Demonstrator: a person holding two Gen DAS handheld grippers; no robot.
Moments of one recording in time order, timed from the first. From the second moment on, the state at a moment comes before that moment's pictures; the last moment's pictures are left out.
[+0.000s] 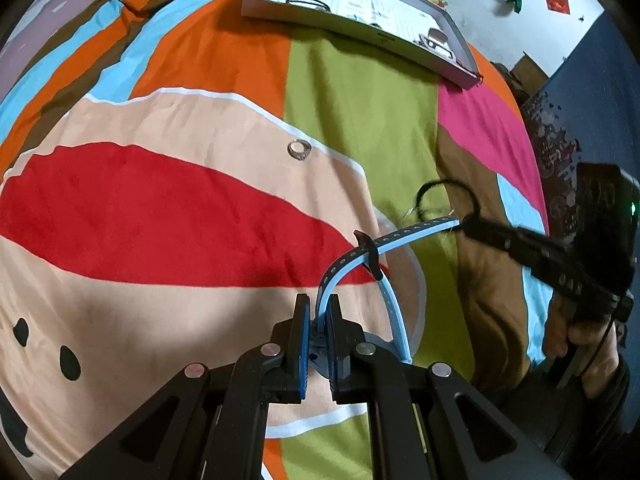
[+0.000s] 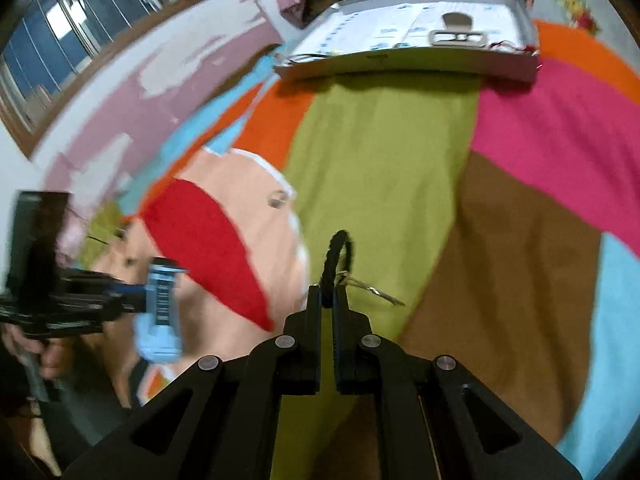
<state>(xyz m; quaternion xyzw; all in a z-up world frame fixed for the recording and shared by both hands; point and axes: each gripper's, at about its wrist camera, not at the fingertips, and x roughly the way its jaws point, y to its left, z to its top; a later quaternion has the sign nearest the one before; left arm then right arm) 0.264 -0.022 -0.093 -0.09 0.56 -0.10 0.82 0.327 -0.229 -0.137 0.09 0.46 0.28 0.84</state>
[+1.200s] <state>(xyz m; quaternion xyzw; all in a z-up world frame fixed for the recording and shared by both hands) 0.267 -0.002 -0.082 -0.13 0.51 -0.09 0.85 0.274 -0.169 -0.071 -0.30 0.17 0.06 0.94</state>
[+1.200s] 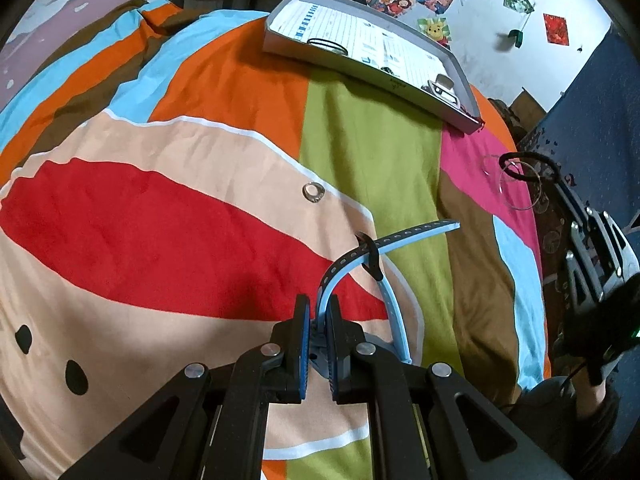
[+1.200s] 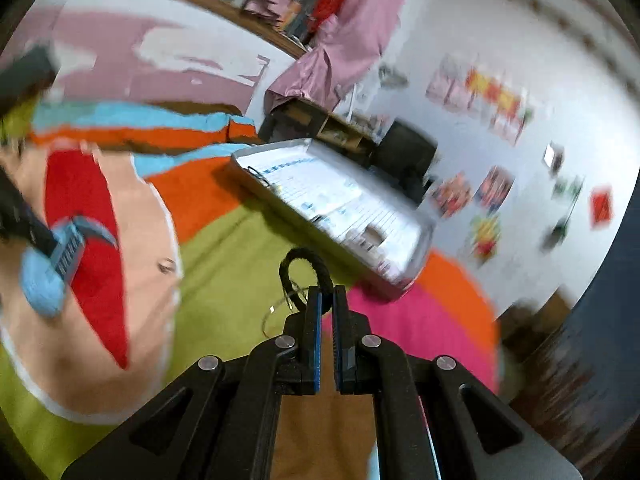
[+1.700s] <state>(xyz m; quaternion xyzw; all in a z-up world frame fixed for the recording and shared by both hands) 0.282 0.007 -0.089 -0.15 0.52 -0.08 0.84 0.324 -0.193 -0.080 -0.03 0.34 0.22 0.91</state>
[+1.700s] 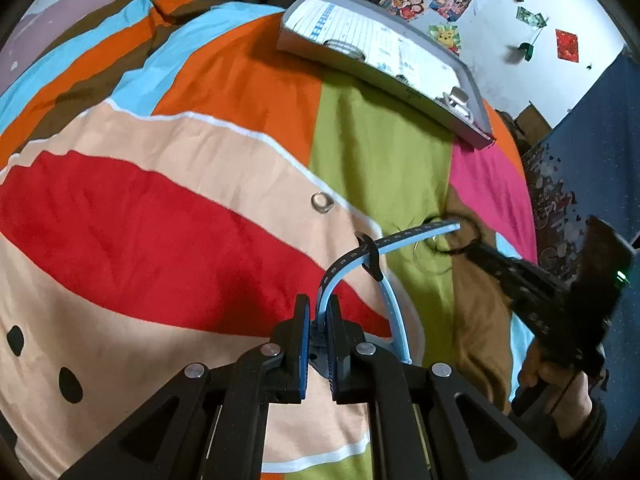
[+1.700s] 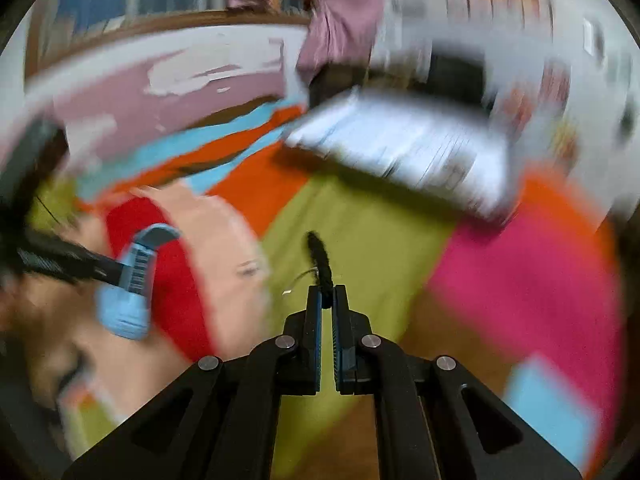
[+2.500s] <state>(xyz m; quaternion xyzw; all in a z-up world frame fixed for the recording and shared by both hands) 0.286 0.006 -0.103 -0.15 0.52 -0.08 0.83 0.360 -0.229 -0.078 -0.03 0.29 0.13 0.95</state>
